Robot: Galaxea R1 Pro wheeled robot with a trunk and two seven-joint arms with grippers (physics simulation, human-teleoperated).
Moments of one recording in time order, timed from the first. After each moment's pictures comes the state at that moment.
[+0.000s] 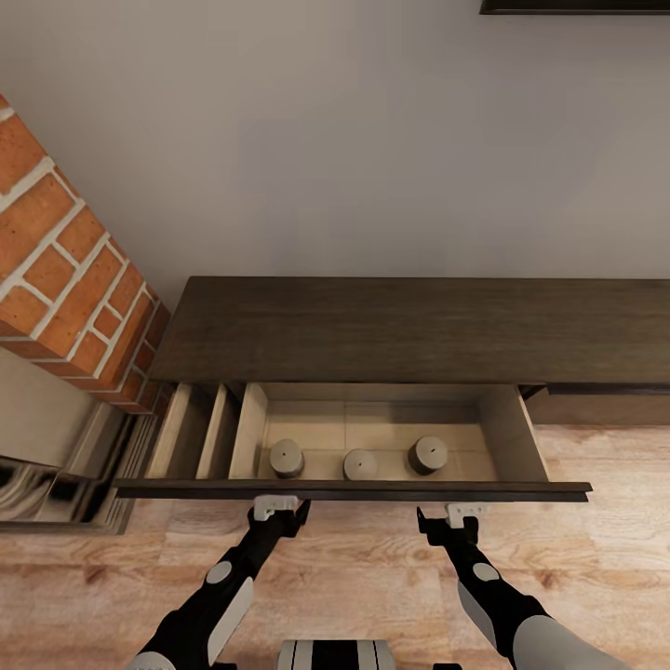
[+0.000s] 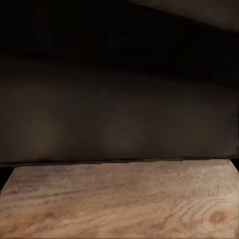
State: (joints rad) left arm -0.47 -0.07 -0.24 -0.65 0.30 -0.24 -0.15; right arm -0.62 -0.03 0.17 -0.26 -0.11 -0.36 -0.05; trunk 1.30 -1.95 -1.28
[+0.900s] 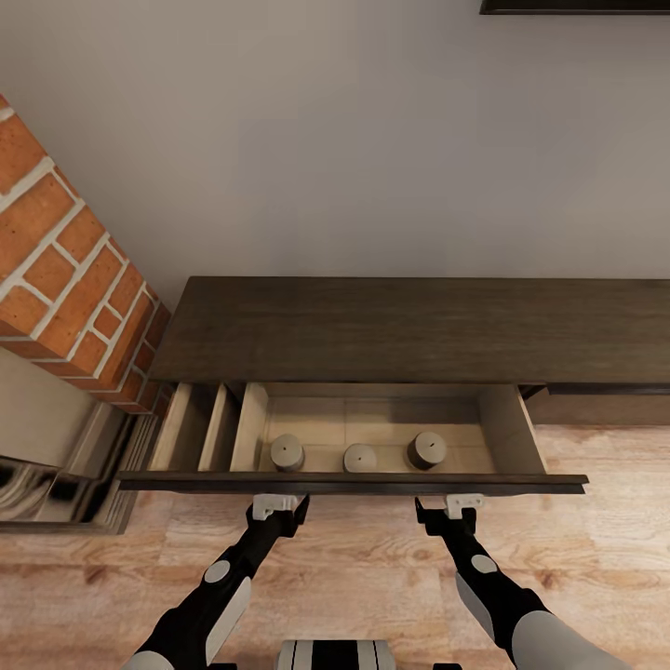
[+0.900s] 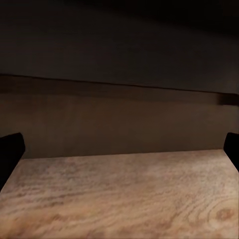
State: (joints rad) left arm -0.47 -0.06 -0.24 -0.65 0.27 -0.23 -0.16; right arm -0.62 -0.03 0.17 -0.32 -0.11 -0.35 -0.06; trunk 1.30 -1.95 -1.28
